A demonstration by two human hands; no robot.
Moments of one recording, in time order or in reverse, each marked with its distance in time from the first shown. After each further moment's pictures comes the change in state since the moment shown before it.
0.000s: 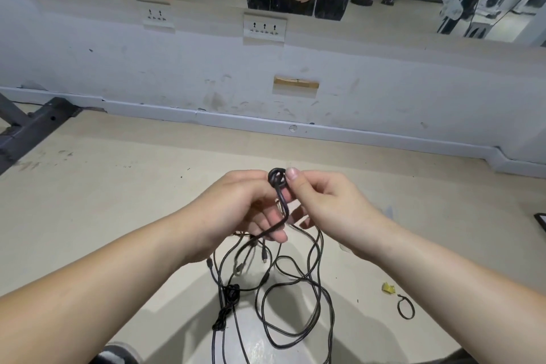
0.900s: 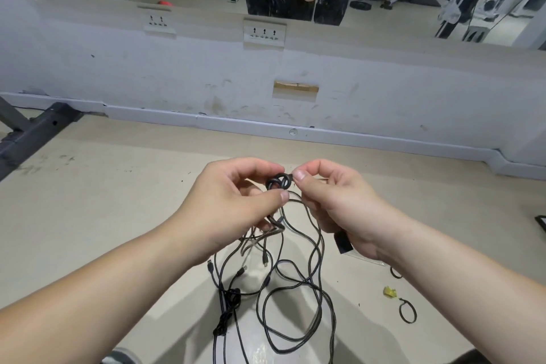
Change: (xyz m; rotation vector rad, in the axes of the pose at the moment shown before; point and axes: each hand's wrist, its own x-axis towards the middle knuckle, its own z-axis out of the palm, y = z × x) left_hand -0.008 0.000 0.002 0.027 0.267 0.298; right_hand 0.000 -0.010 -0.012 0.312 -0.014 0.103
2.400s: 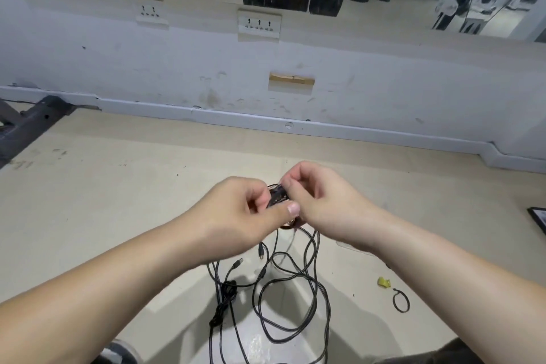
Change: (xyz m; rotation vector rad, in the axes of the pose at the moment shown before) left_hand -0.009 -0.008 0.006 0.409 -0.212 -0.066; right_hand 0.001 0.014 0.004 -0.441 0.010 -0.079
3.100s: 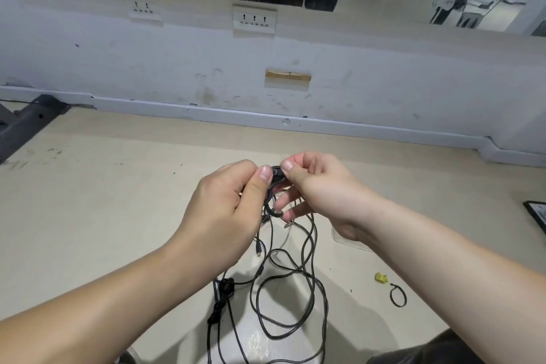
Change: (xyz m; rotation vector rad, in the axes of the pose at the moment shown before) left_hand -0.009 0.007 0.017 0.033 0.405 0.265; right_hand 0.005 -0.013 -0.004 0.325 -0.011 0.137
